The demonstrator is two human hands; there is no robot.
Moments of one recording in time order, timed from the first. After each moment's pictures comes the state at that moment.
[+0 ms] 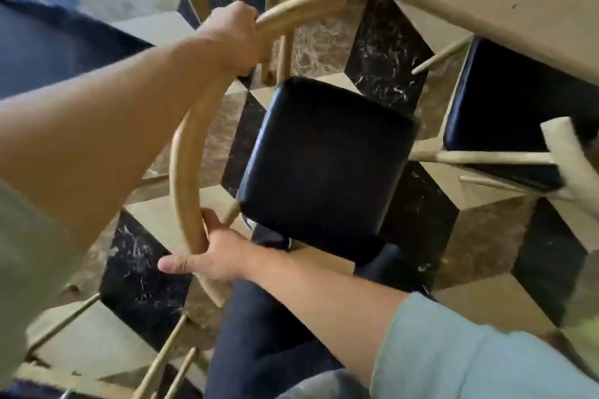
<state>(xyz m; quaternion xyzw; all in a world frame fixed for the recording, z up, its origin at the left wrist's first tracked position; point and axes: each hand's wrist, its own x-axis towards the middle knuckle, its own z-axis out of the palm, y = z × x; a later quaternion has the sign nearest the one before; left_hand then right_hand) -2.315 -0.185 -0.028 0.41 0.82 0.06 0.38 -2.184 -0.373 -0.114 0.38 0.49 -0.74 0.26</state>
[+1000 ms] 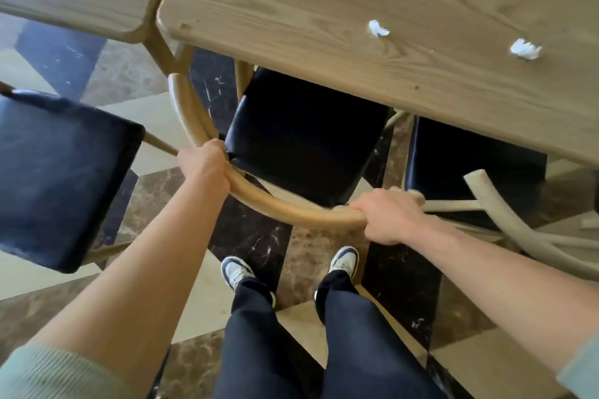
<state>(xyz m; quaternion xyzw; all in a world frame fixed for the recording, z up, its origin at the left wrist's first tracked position) -2.272 -0.192 -0.093 -0.16 0.81 0.41 0.39 -1.979 -0.145 -0.073 0.39 0.84 -0.20 0.33</state>
